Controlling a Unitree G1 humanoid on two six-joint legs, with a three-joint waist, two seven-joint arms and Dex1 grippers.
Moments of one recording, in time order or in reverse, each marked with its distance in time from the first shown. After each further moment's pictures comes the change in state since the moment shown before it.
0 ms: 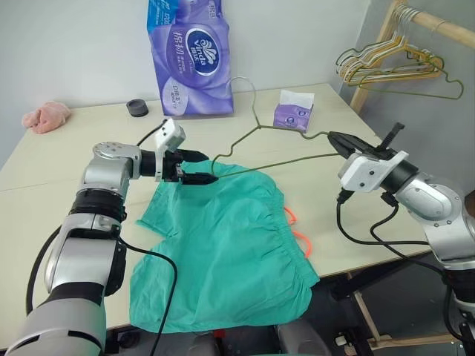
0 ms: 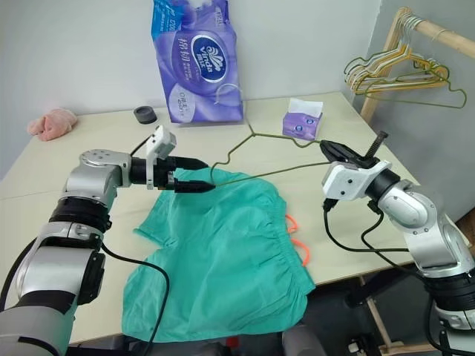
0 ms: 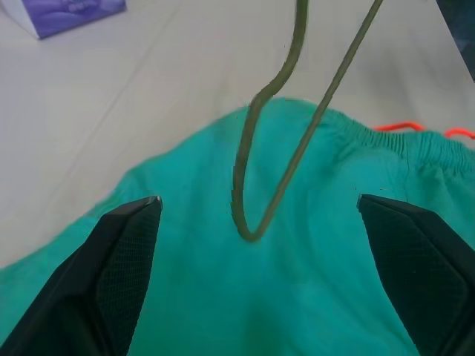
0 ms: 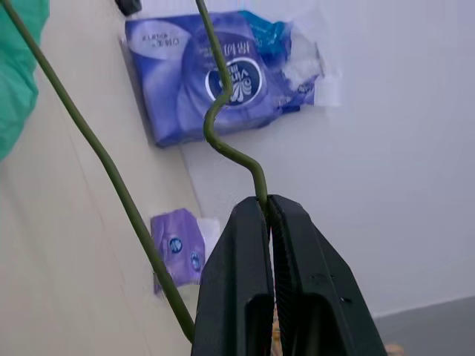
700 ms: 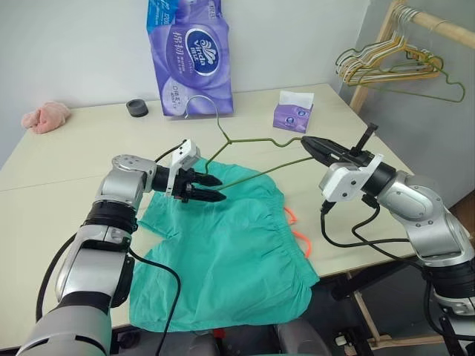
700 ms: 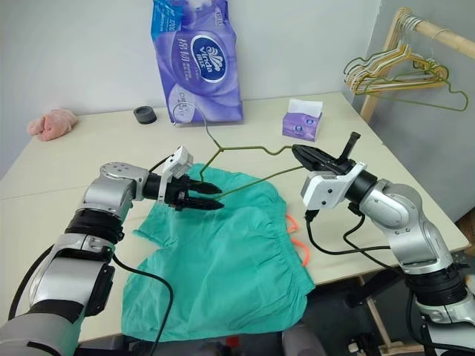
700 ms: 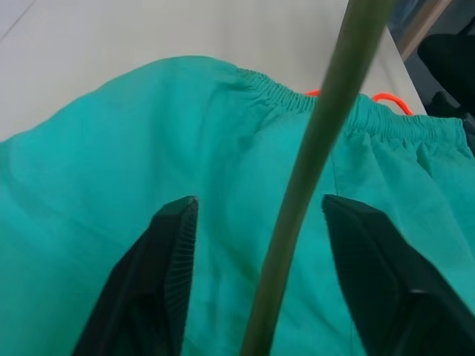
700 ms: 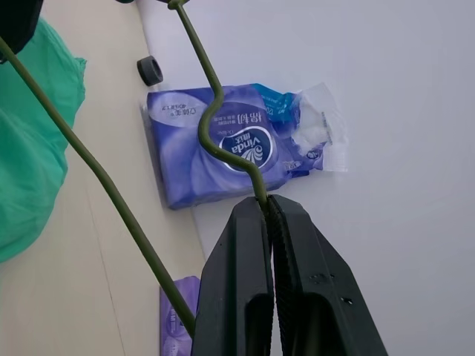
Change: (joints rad) left arm 0.090 -0.036 -0.019 -0.126 0.015 0.101 -0.112; right arm -0.039 0.088 0.041 -0.015 -0.014 -0.075 0.055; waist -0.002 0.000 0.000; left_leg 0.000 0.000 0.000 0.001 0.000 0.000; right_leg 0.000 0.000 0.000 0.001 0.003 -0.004
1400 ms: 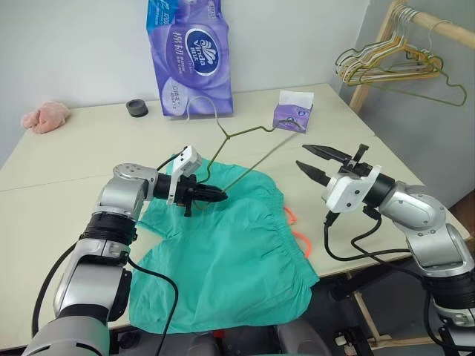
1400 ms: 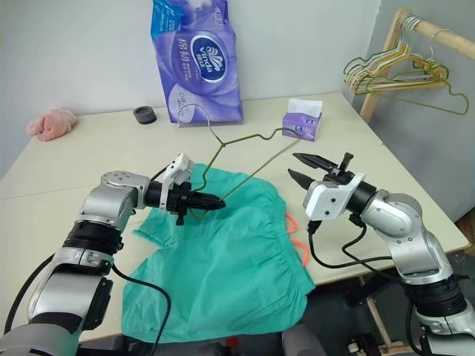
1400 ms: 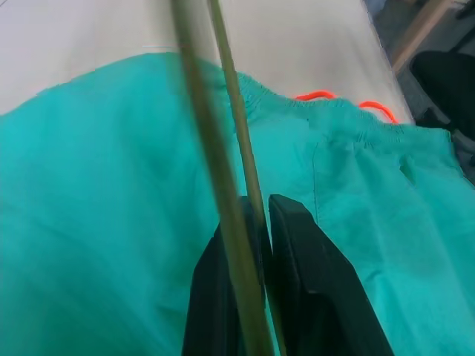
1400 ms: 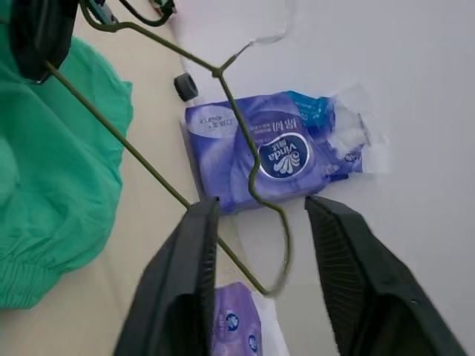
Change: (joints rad) left arm 0.088 0.002 0.018 -0.156 -0.041 0.089 0.072; right arm 0.073 -0.012 -0.024 -0.056 0.080 0.000 0.118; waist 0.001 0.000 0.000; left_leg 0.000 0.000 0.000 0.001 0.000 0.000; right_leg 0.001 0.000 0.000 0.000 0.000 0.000
